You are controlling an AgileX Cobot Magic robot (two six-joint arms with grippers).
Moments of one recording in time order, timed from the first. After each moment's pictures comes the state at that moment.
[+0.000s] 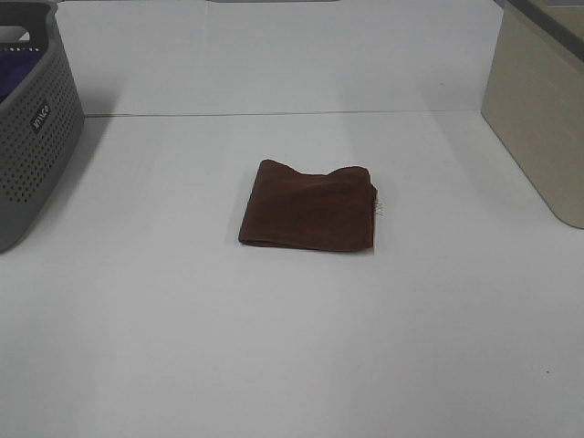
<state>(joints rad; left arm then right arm) -0.27 0.15 -0.60 -0.10 1.15 0.05 0.06 0.34 -0.55 0.18 1.19 -0.21</state>
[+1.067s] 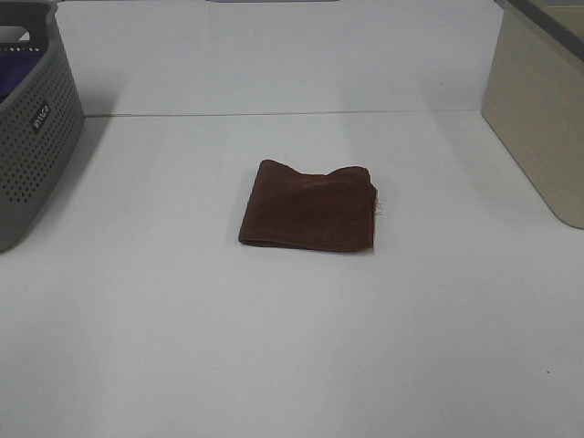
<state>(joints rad) -0.27 0.15 -0.50 -0.17 1.05 0.21 0.06 0.33 -0.51 0.18 1.08 -0.21</state>
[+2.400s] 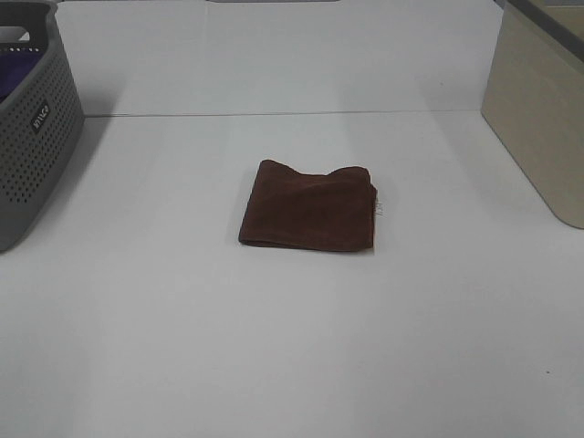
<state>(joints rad) -0.06 -0.01 -0.50 -0.17 1.05 0.21 0.02 0.00 -0.51 0.18 1.07 -0.21</state>
